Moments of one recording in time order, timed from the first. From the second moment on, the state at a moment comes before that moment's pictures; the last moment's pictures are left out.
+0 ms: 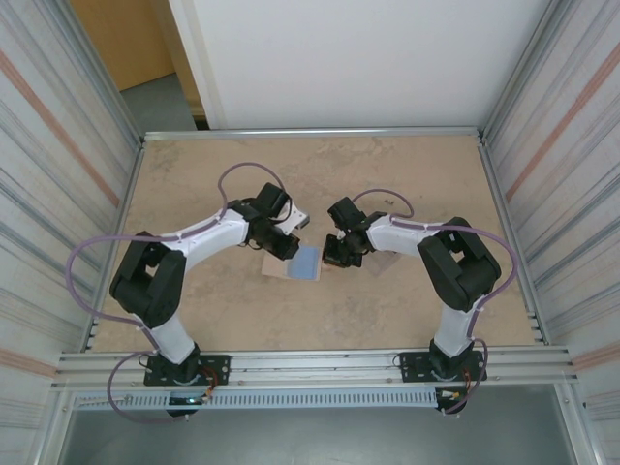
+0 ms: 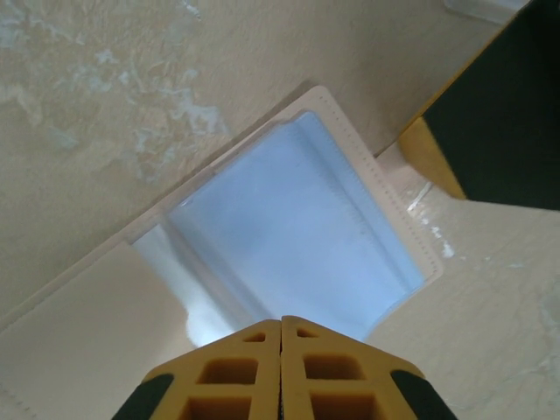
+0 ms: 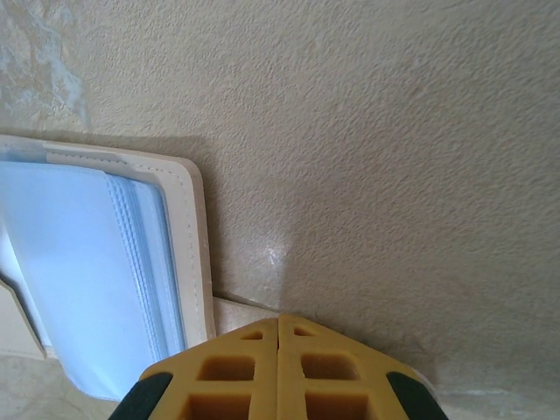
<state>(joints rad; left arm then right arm) -0.60 1.71 1.15 -0.63 0.29 0.07 0.65 1.82 1.05 -0.43 -0.26 0.82</state>
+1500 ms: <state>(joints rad) -0.59 1.82 1.11 -0.61 0.32 0.06 0.66 1.81 1.07 -0.39 -0.33 0.84</state>
